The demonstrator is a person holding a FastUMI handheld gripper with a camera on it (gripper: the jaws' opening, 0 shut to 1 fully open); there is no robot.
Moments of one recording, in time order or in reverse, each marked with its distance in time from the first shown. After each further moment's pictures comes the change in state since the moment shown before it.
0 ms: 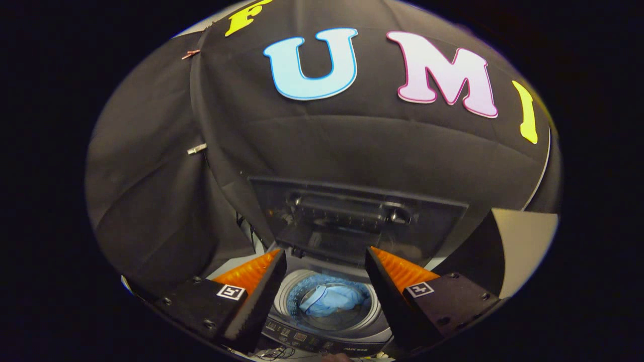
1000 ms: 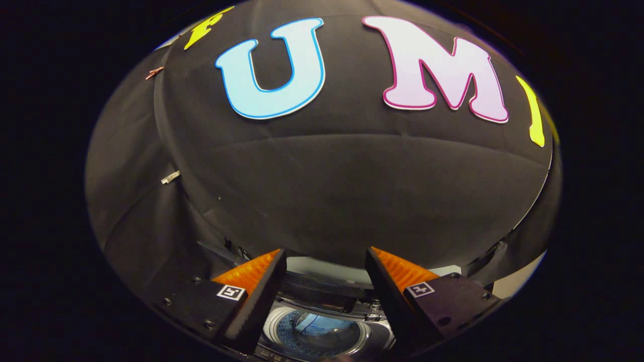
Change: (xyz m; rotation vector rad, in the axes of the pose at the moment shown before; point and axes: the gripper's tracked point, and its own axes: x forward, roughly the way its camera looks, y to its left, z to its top) arm 0.104 -0.061 0.063 0.082 0.043 -0.048
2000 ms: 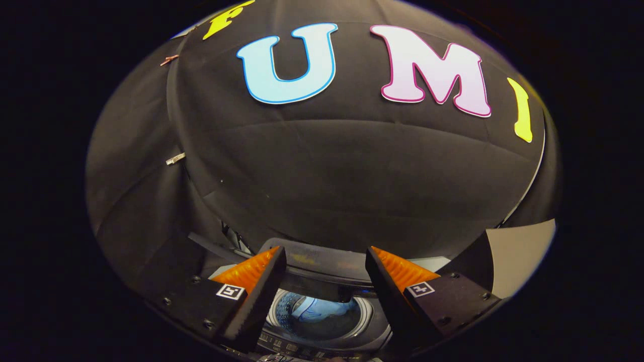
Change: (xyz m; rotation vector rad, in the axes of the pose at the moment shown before) arm -0.074 0.025 -0.071 -0.049 -0.002 -0.028
